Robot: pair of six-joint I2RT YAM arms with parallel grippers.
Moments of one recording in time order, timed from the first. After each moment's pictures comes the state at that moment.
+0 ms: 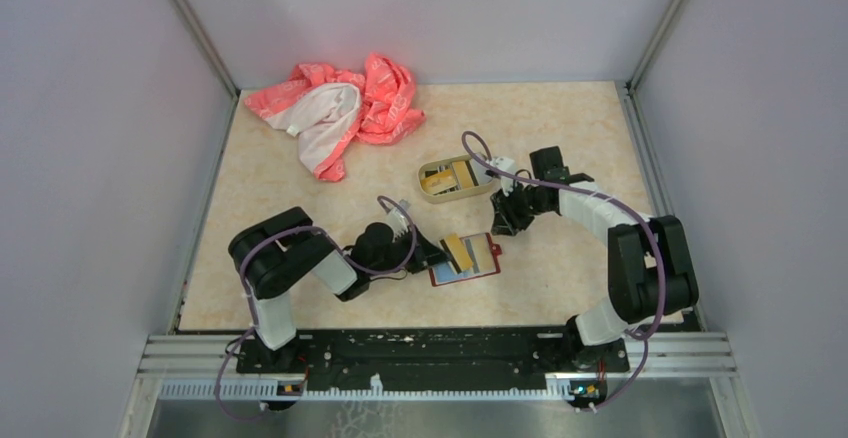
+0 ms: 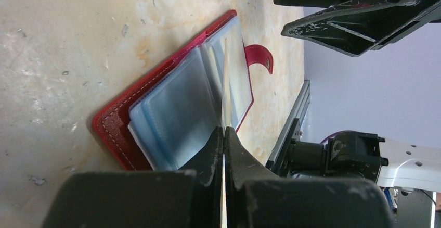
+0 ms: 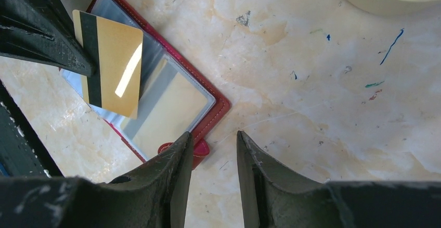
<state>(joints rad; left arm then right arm) -0.86 1.86 0.41 1.13 0.21 -1.14 0.22 1.51 0.86 -0.47 -0.63 -0.47</state>
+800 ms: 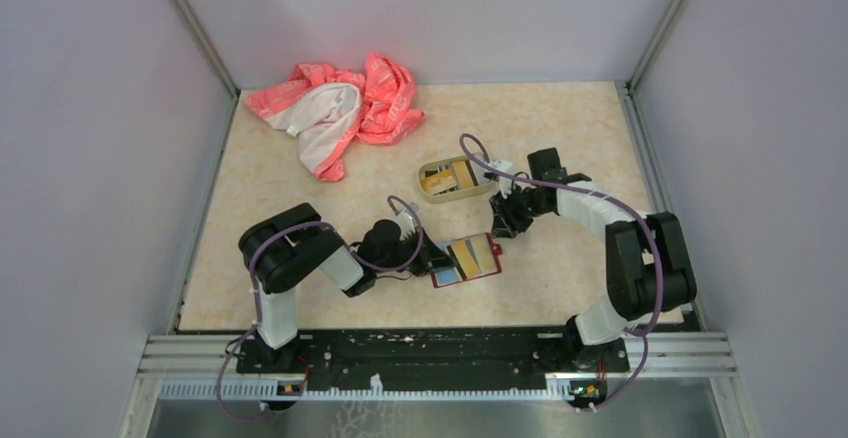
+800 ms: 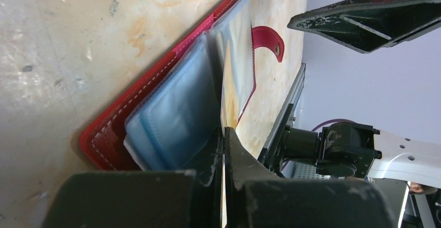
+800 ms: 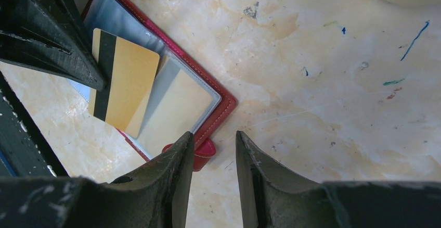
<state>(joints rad) -0.86 1.92 0.46 1.09 0.31 -1.19 0.23 1.53 0.86 -0.48 -0.63 -0.47</state>
